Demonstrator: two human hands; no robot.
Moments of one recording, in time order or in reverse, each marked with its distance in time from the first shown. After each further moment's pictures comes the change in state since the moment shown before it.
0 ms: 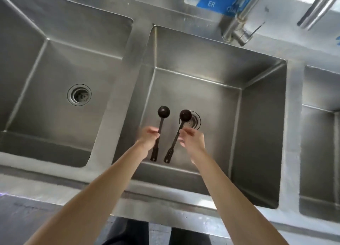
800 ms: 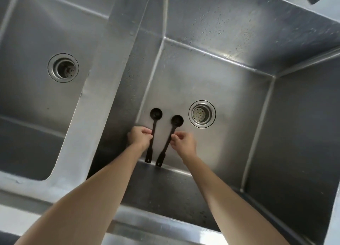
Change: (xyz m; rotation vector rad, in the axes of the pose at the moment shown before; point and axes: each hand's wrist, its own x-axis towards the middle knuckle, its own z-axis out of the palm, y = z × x) left_hand 0.108 -0.097 0.018 0.188 0.208 -0.213; right_hand 0.107 0.107 0.059 -0.288 -0.110 0.129
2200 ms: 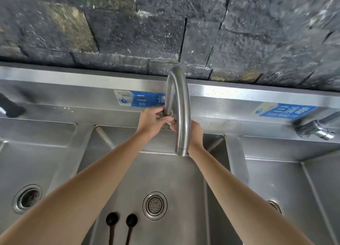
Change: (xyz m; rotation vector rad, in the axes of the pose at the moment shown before) left_hand -0.169 0.443 0.014 0.037 -0.081 1.108; right_hand -0.040 -0.323 -0.294 0.077 0.363 -0.766
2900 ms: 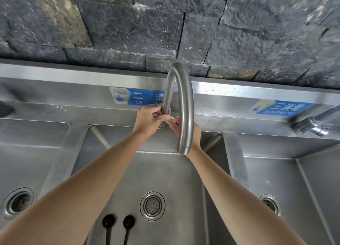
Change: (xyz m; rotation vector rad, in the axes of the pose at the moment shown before) left_hand 0.001 -0.005 0.001 -0.019 0.001 0.126; right_hand -0.009 0.008 0.008 0.247 0.086 0.002
